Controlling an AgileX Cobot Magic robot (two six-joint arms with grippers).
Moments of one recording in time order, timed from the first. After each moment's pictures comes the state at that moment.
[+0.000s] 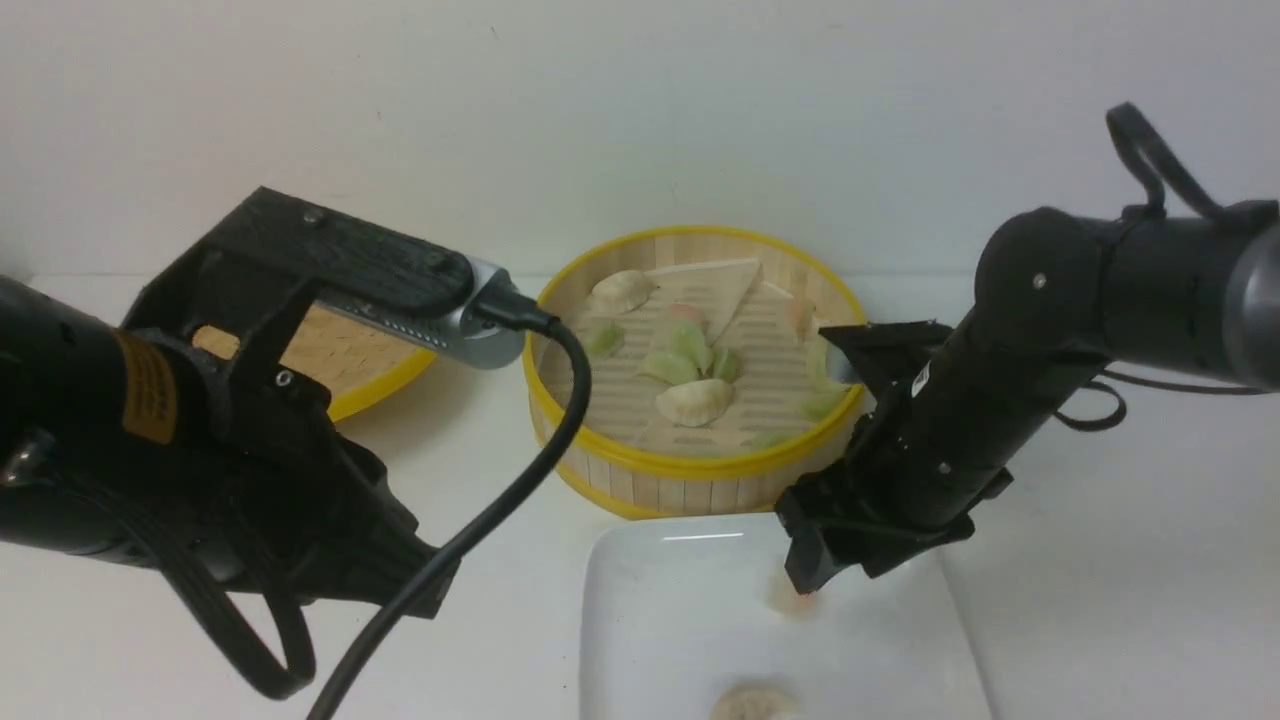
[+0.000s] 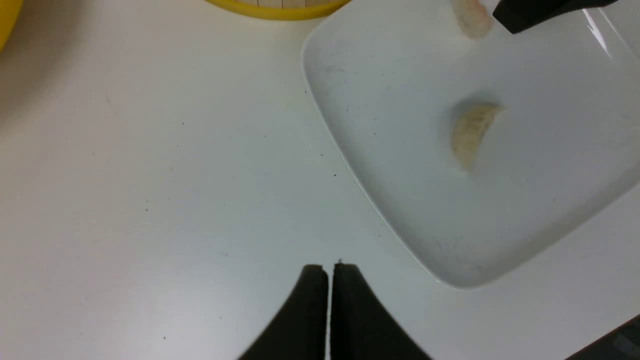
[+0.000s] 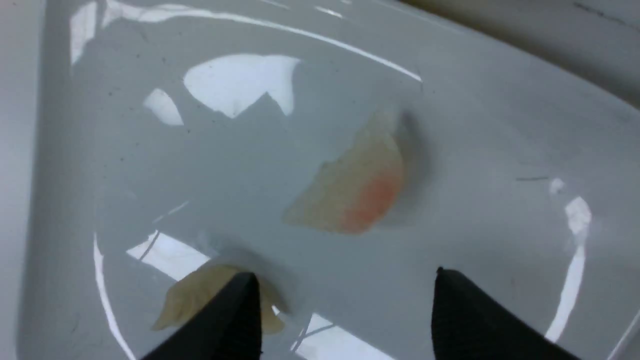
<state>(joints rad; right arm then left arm) 0.44 1.80 -1.23 0.40 1.02 -0.14 -0.63 1.12 -1.06 -0.01 1.04 -0.16</state>
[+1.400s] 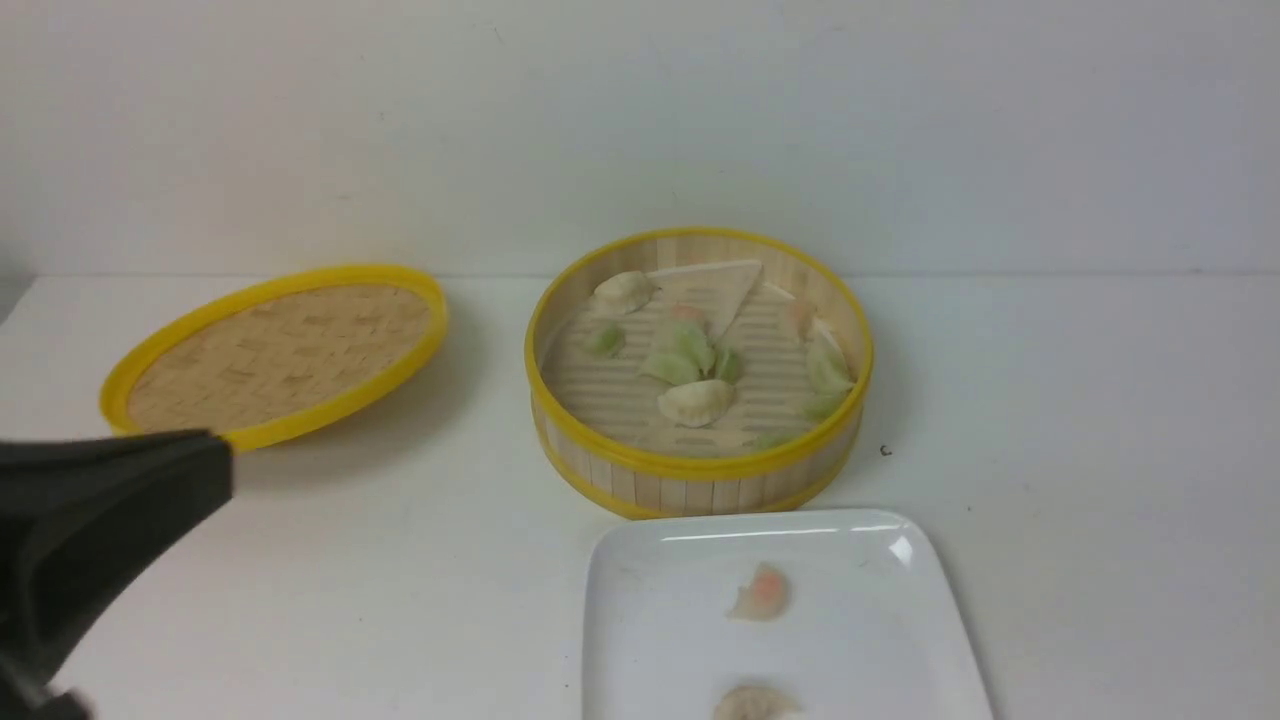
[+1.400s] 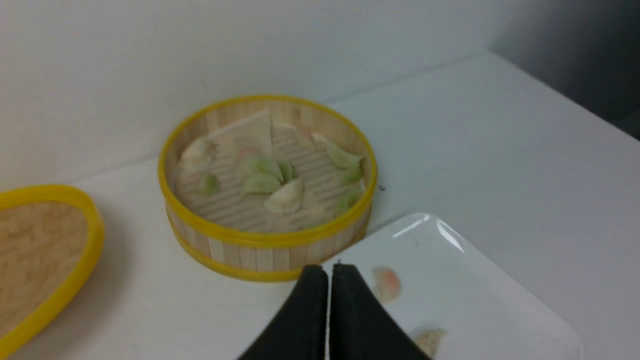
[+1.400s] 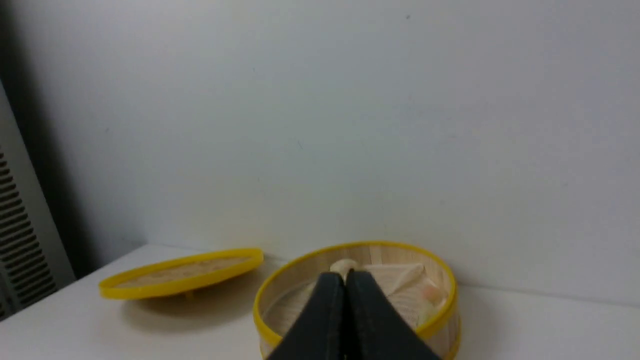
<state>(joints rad) 0.44 -0.01 -0.37 0.08 0.51 0.12 -0.66 0.47 -0.67 0.07 0.56 -0.18</state>
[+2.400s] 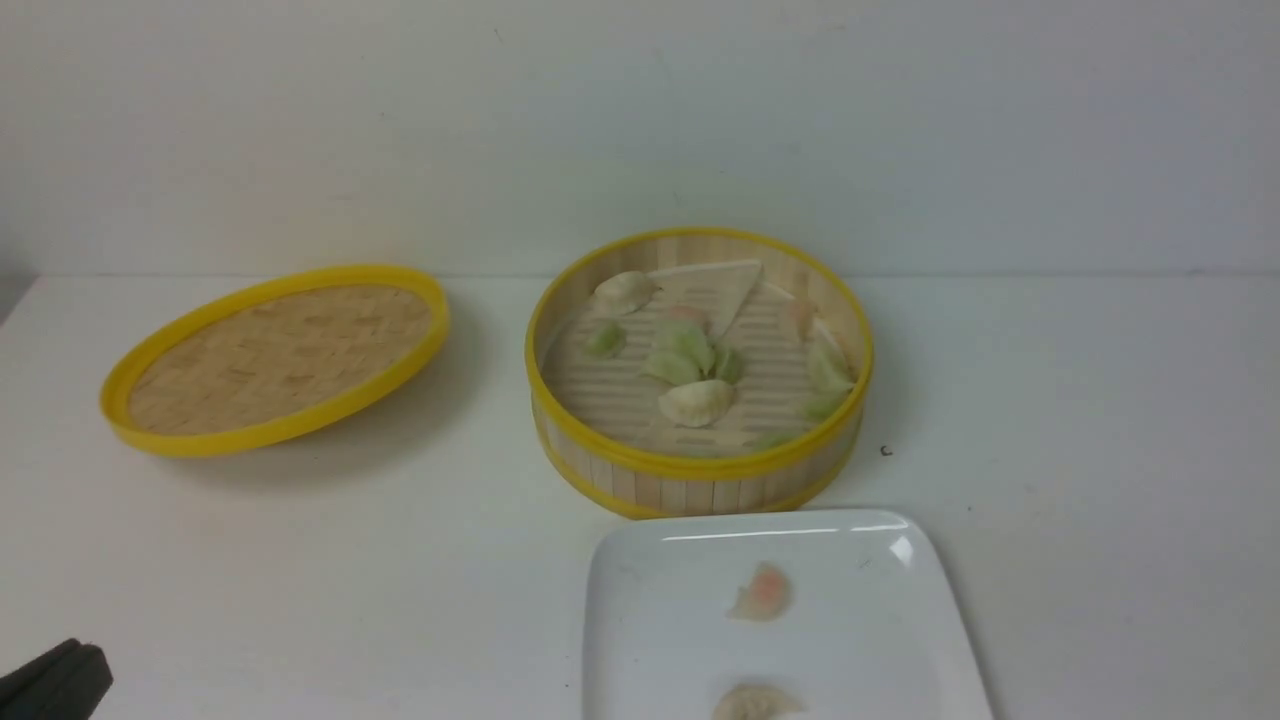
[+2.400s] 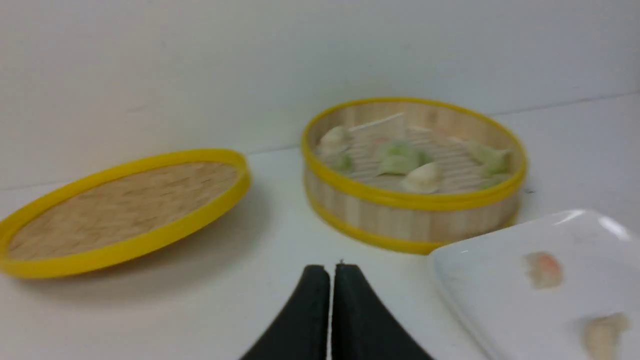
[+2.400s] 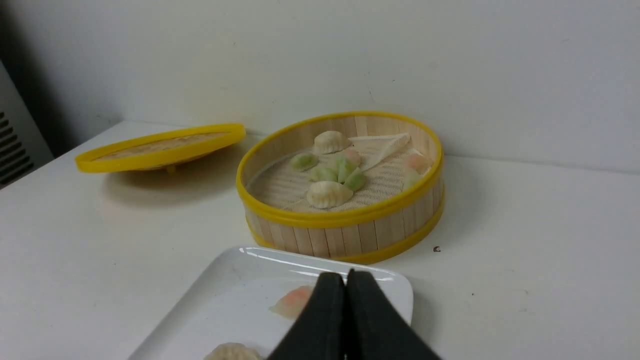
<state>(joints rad) 0.44 -0.01 -0.37 0.08 0.73 0.12 -0.29 0.00 -0.15 -0.02 0.41 -0.02</state>
